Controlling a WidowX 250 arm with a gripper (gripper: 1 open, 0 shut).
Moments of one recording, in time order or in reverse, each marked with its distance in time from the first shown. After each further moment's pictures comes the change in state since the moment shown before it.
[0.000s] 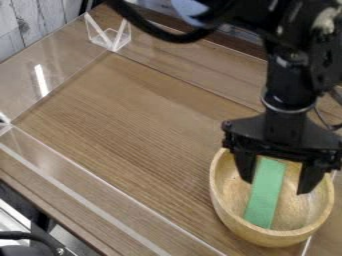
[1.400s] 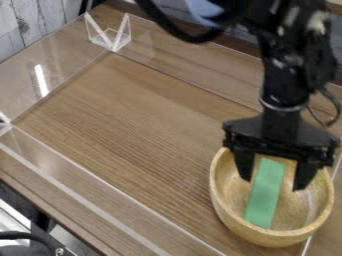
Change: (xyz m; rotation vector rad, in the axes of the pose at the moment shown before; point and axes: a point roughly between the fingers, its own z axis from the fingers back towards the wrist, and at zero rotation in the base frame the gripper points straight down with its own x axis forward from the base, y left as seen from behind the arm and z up) arm 0.012 0.003 -0.026 0.020 0.051 0.037
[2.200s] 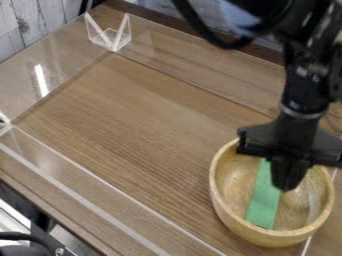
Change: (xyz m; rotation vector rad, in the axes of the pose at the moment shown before) arm 0.004 -0.013 0.002 0.025 0.010 0.055
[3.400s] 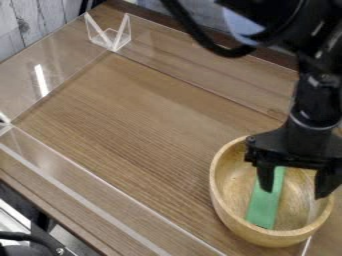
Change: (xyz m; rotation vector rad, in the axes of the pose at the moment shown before) arm -0.007 -0.004 -0.008 0.001 -0.065 0.046
